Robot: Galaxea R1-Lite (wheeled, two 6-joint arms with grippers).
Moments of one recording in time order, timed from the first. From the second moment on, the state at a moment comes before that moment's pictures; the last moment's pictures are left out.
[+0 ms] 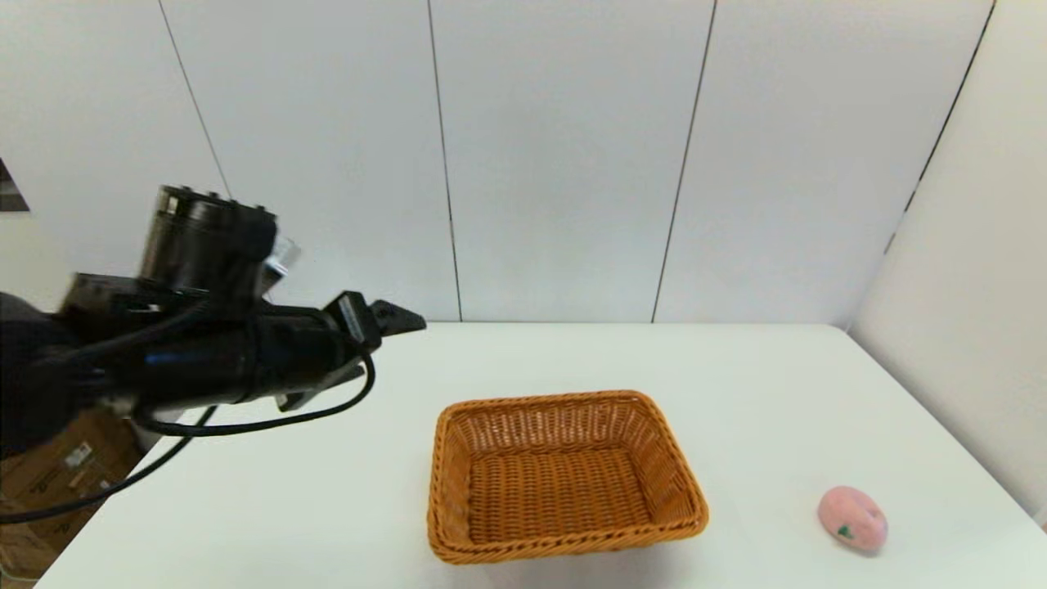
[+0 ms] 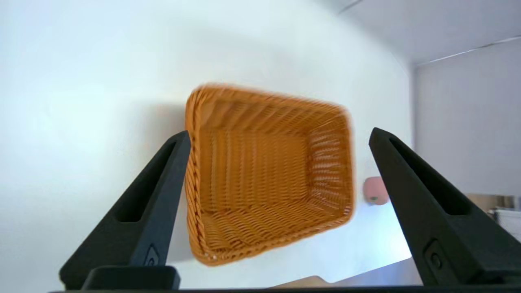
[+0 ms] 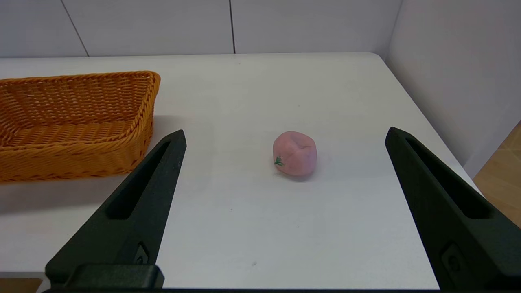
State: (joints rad) left arm -0.45 1.50 -0.93 -0.03 -0.04 -0.80; right arm 0.01 0.00 -0.03 0.06 -0.02 0.02
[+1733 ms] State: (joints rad) left arm -0.45 0.55 -0.59 0.16 0.16 -0.27; right arm 0.01 0.00 -0.03 0.06 -0.02 0.02
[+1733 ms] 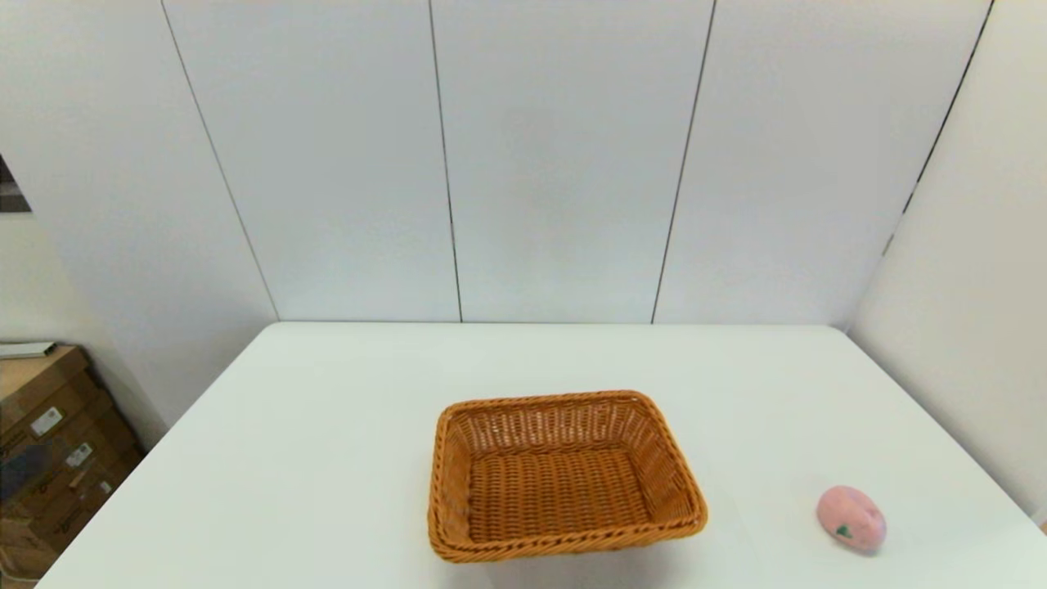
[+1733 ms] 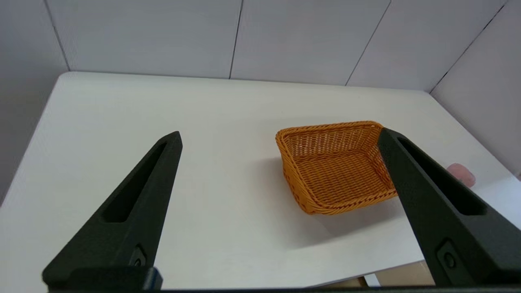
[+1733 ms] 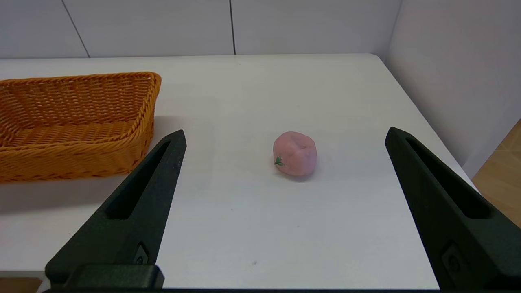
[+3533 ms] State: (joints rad) left arm -0.02 0.04 -0.11 0.16 0.07 -0.11; right arm 0.01 0.00 -0.03 0.06 -0.02 0.02
